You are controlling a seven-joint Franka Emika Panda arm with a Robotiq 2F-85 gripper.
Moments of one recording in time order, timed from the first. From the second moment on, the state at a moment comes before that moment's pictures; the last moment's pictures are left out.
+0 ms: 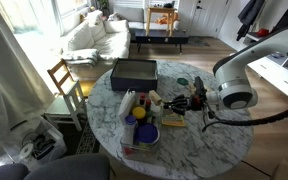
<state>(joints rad) -0.05 0.33 -0.02 -2.29 2.12 2.27 0.56</state>
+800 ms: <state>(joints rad) -0.05 0.33 -0.04 -2.29 2.11 2.24 0.48</state>
